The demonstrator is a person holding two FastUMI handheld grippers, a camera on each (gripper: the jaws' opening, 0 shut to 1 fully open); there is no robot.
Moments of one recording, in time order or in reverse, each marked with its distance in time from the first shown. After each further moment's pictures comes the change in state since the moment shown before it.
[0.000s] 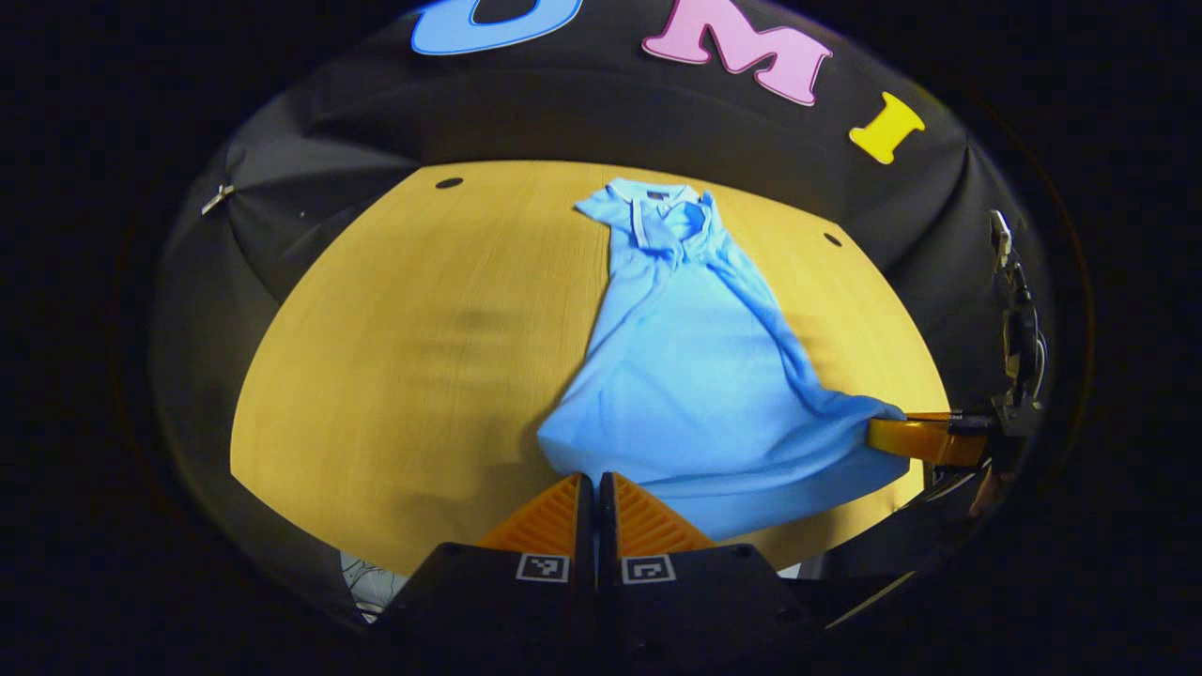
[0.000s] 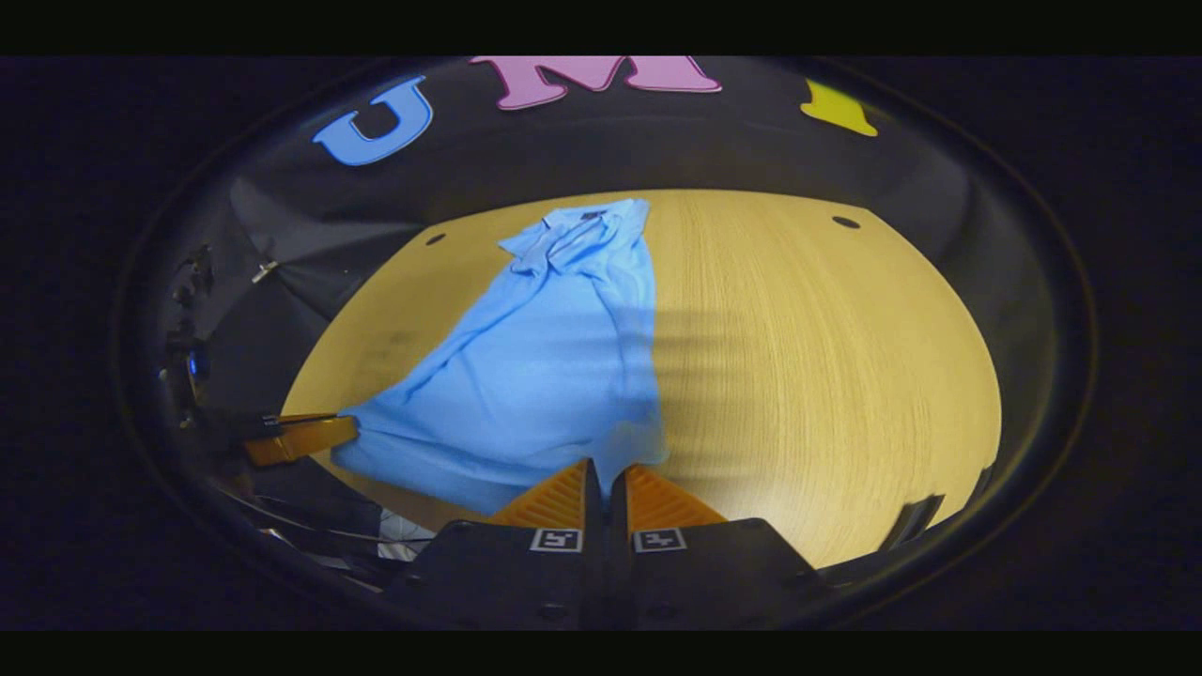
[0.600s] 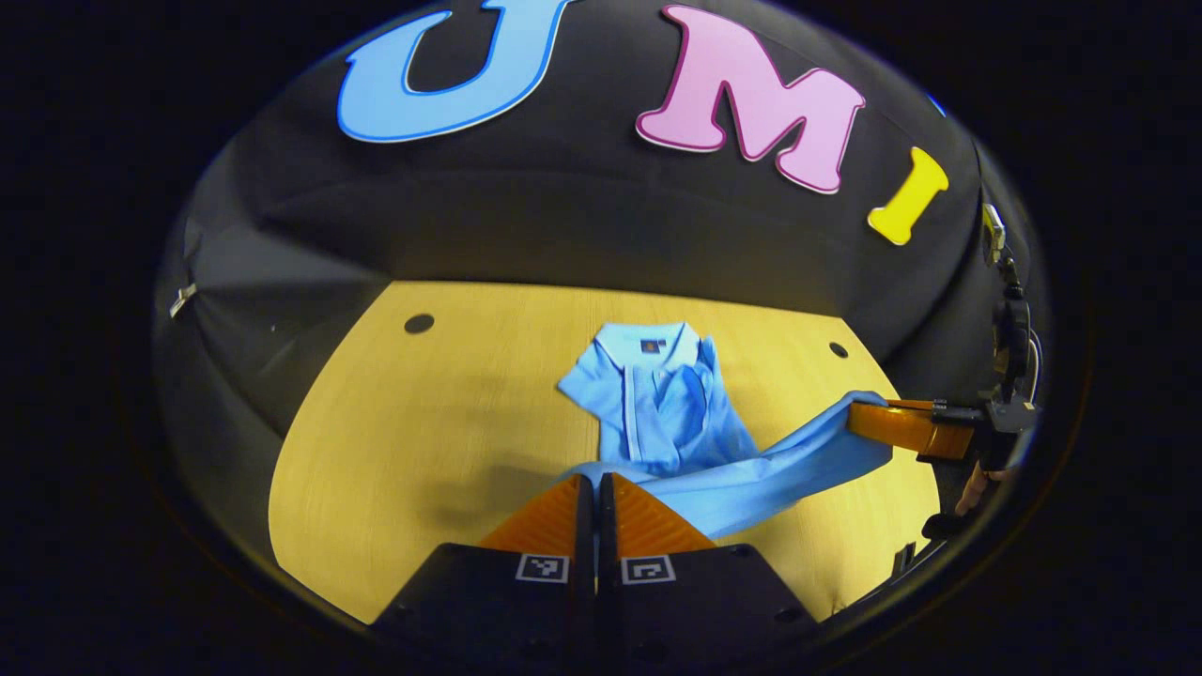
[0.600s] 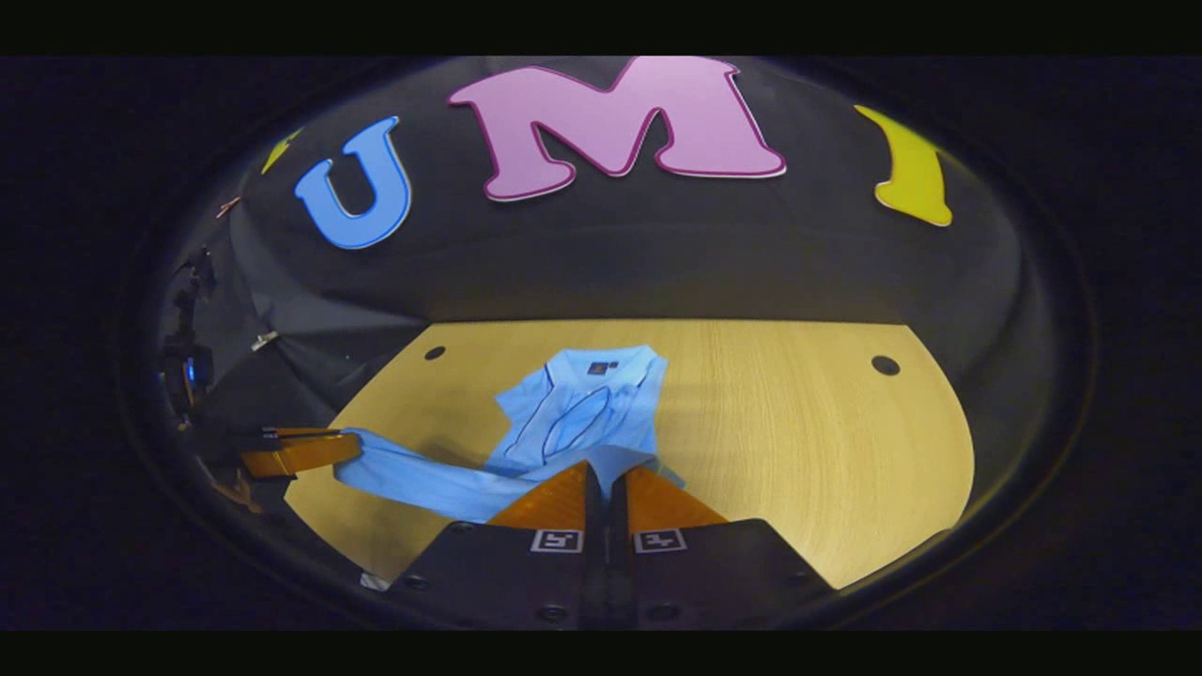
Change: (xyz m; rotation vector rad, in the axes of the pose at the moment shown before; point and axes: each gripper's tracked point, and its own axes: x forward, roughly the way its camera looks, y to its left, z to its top) left arm 0.045 -0.005 0.228 0.045 -0.225 -0.003; right arm 0.055 -0.009 0.249 -0.058 -0.305 0.028
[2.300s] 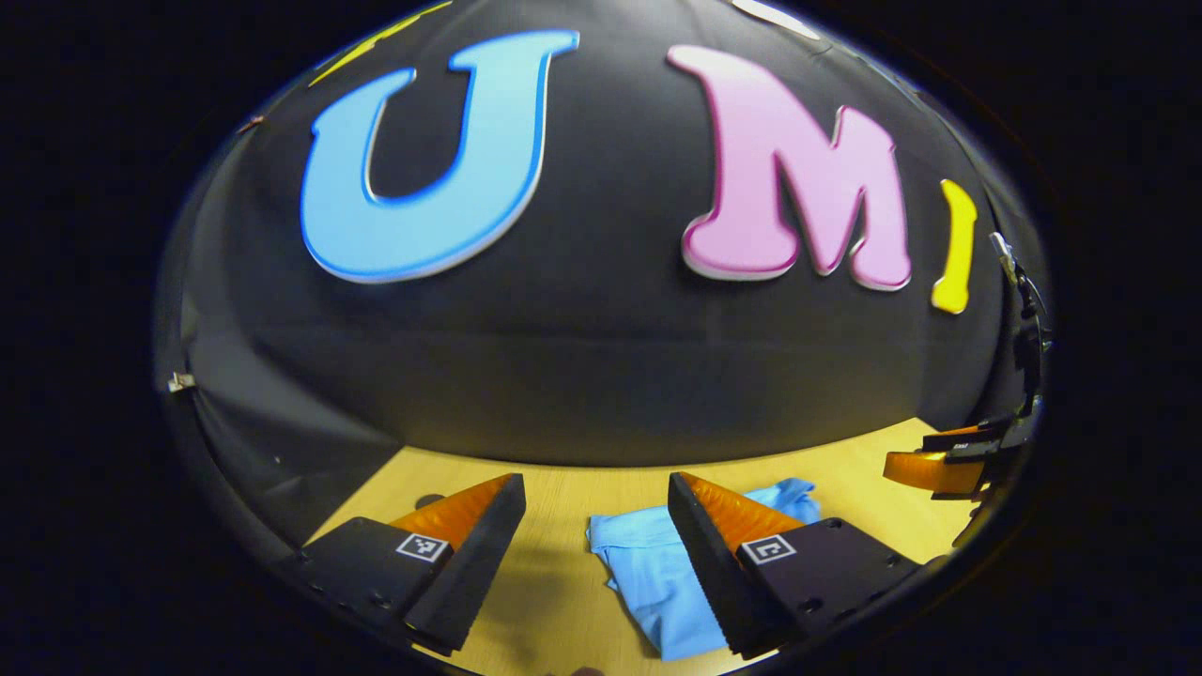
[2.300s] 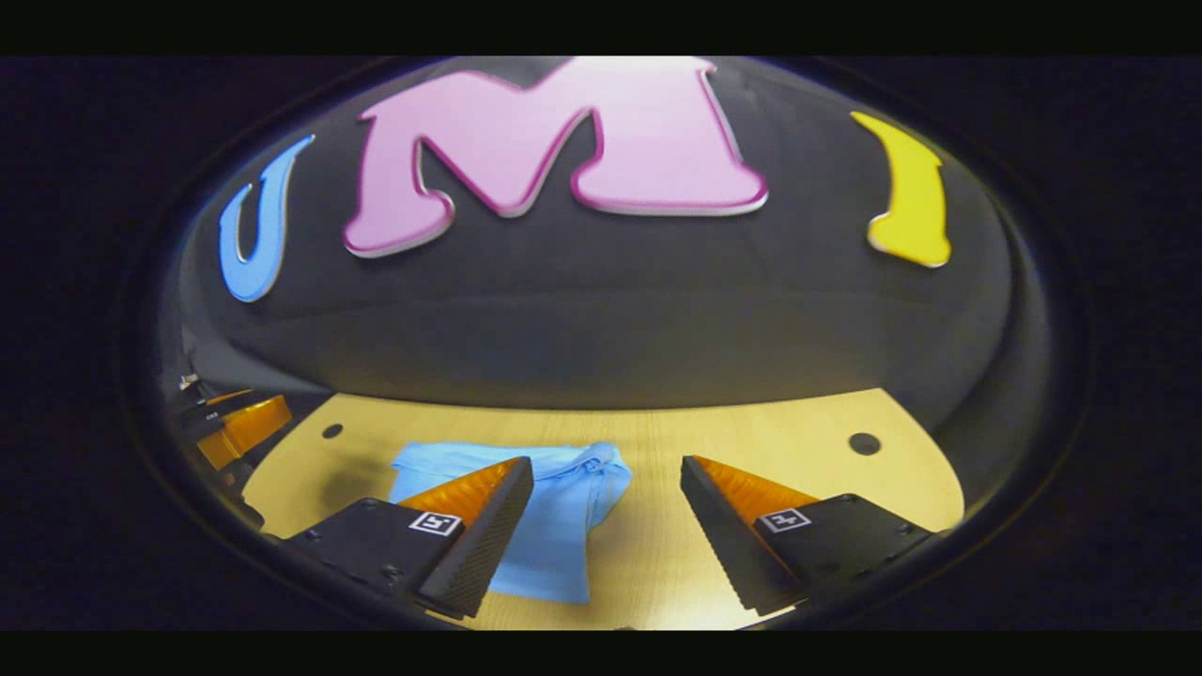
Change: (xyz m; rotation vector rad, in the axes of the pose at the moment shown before) left arm 0.042 0.019 0.142 0.093 -0.537 0.106; right arm 0.063 -0.056 0.088 -0.003 -0.282 -0.202
